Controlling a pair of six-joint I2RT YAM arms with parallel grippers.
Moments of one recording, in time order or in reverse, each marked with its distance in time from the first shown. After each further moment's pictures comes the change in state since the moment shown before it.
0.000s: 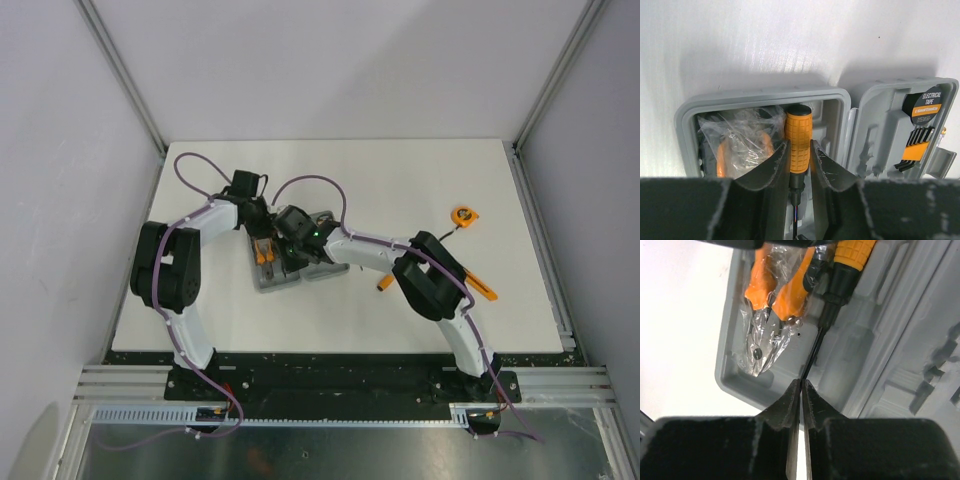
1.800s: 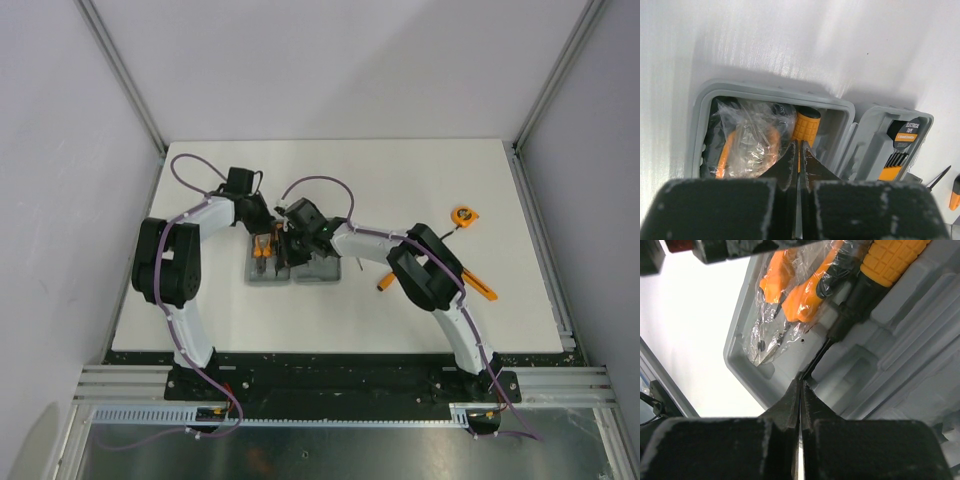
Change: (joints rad) left arm 0.035 0.042 0.031 0.023 0.078 -0.027; right arm -0.082 0.079 -0.033 0.173 -0.279 0.092
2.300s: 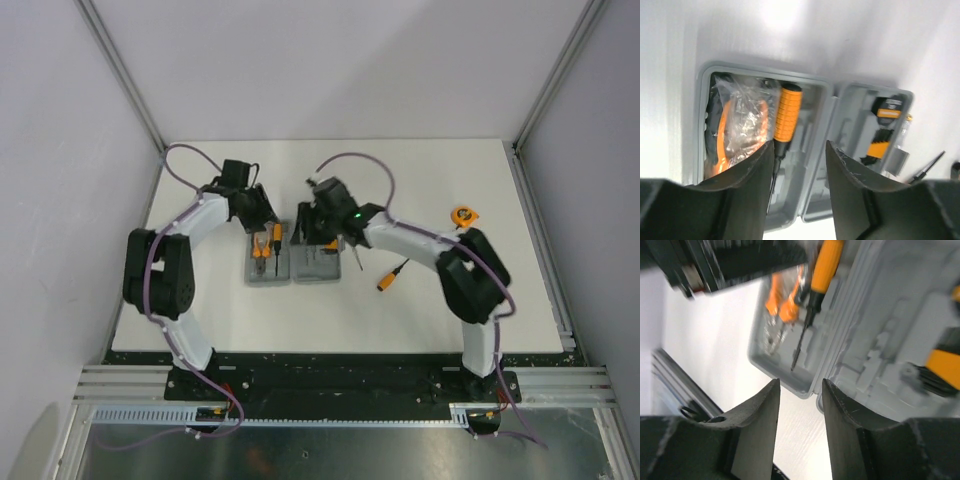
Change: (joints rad) left arm -0.002 -0.069 0.037 -0.115 -0.019 0.033; right arm -0.059 -0.241 -0.146 -0.005 0.107 0.084
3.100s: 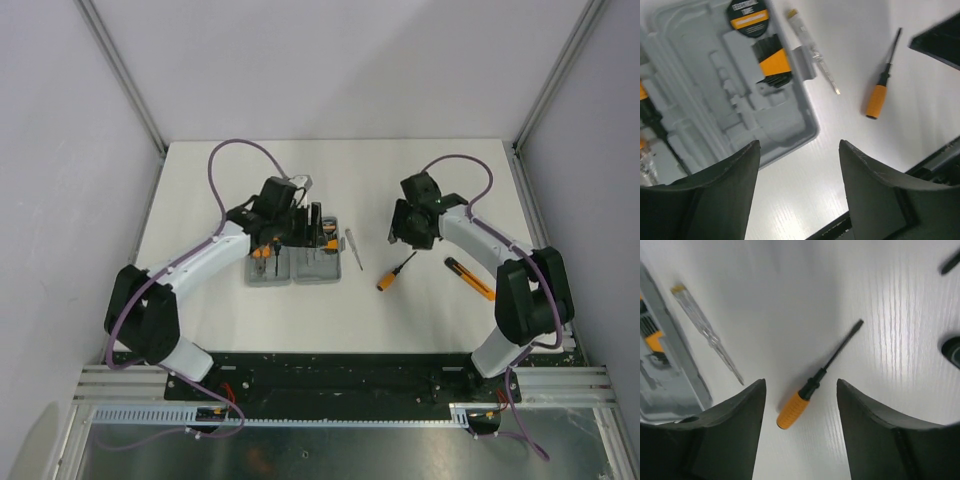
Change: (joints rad) left arm -0.369 -0.302 -0.103 0.033 0.031 0.212; right arm -0.422 -0.362 -0.268 -0.410 0.304 -0.044
